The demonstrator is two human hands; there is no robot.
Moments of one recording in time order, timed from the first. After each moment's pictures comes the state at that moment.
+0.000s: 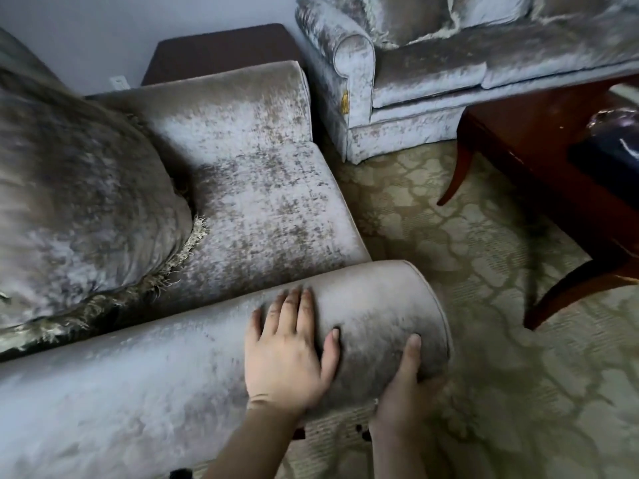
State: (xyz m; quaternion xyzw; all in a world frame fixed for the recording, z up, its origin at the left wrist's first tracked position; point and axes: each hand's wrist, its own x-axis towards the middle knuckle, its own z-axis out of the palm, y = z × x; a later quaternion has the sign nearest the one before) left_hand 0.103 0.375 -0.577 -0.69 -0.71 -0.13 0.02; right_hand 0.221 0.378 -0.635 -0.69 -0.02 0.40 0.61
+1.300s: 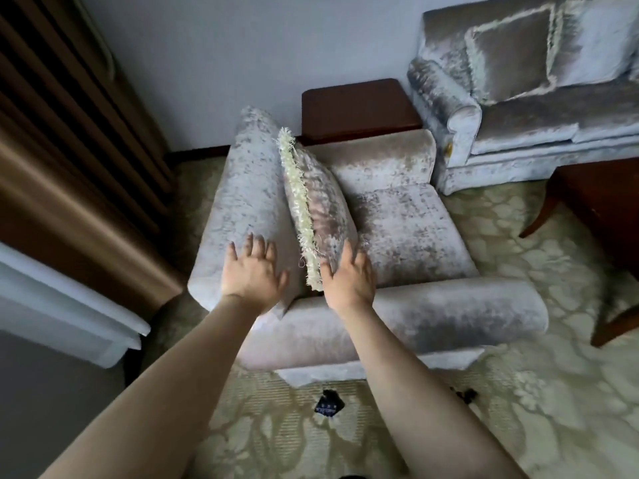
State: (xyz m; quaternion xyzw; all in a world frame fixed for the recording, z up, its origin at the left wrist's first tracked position) left_hand -0.271 0.173 -0.233 -0.62 -0.77 0.12 0.09; right_hand -0.129 0.234 -0.297 -0.64 -0.70 0.26 0.19
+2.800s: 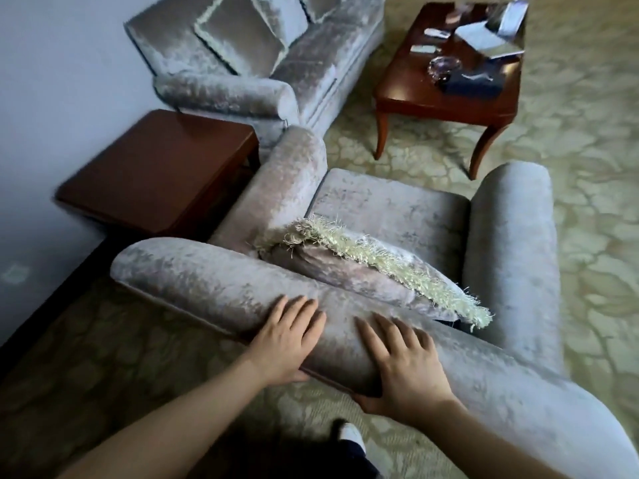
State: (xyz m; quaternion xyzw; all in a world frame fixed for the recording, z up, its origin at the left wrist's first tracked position) left_hand -0.672 0.619 -0.303 -0.98 -0.03 0.15 0.11; right_hand -0.549 0.430 -0.315 -0.85 -0.51 0.12 0.04
